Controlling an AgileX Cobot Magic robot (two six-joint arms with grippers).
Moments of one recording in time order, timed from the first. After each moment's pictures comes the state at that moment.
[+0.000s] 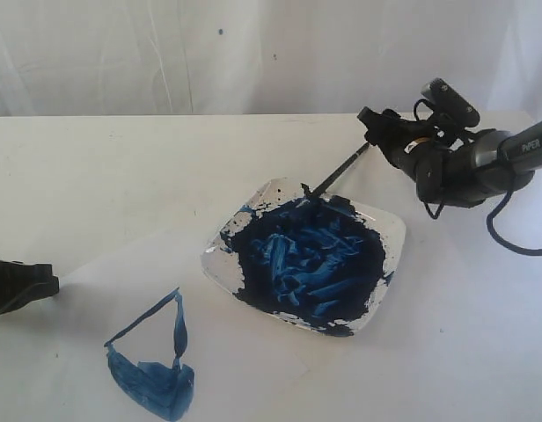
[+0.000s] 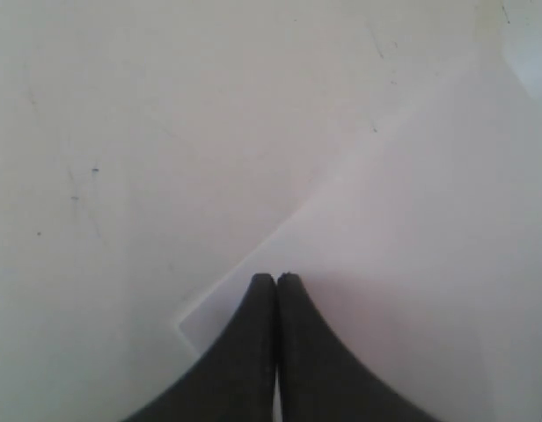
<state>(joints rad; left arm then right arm) 0.20 1.80 -0.53 1.23 -0.62 -1.17 0.34 2.23 -1.30 0.27 -0.53 0.46</state>
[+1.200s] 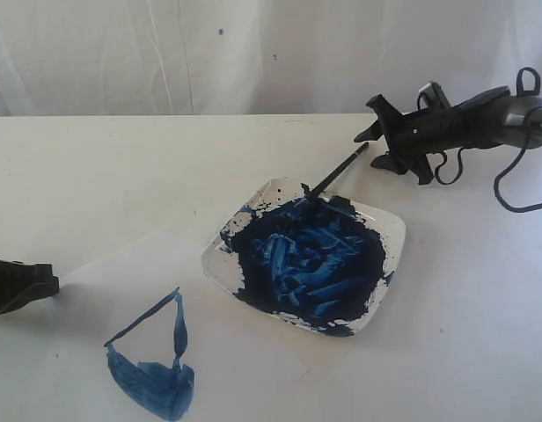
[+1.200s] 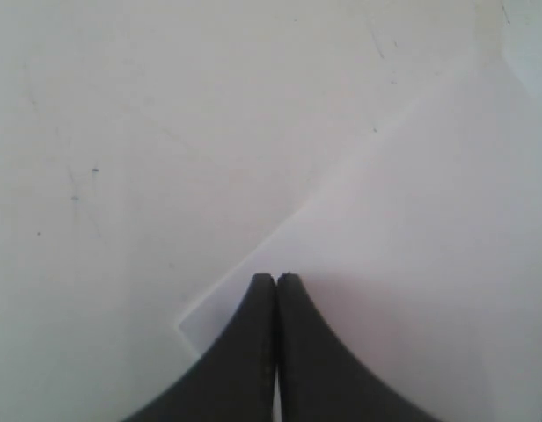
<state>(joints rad) 0.20 1.80 -0.53 1.23 -0.62 -1.17 0.13 2.53 -1.98 1.07 0.62 -0.17</state>
